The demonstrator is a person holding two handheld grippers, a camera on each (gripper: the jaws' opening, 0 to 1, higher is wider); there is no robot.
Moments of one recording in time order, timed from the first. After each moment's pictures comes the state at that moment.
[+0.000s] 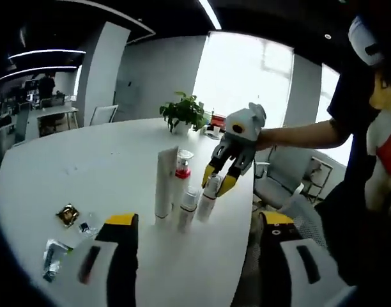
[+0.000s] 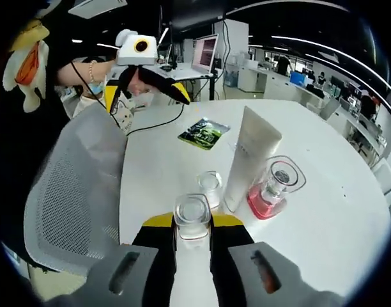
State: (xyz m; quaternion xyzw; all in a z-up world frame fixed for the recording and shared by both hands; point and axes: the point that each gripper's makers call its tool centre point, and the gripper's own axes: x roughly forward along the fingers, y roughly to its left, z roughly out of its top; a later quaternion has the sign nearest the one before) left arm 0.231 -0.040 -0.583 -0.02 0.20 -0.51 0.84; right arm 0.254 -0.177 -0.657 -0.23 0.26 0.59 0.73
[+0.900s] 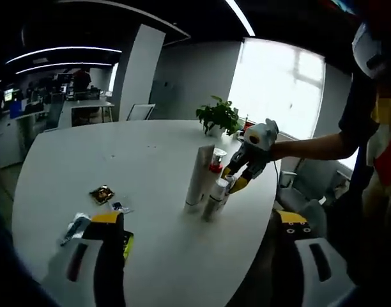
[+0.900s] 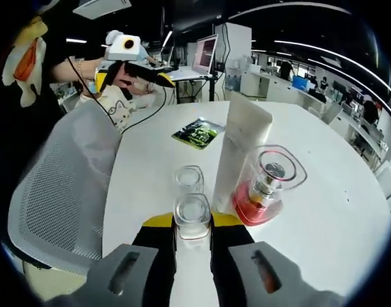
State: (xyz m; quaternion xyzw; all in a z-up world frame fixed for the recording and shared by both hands) left arm 0.231 -0.001 -0.591 -0.03 0.22 -0.43 0.87; right arm 0.273 -0.171 -0.673 -0.22 0.24 0.60 0.73
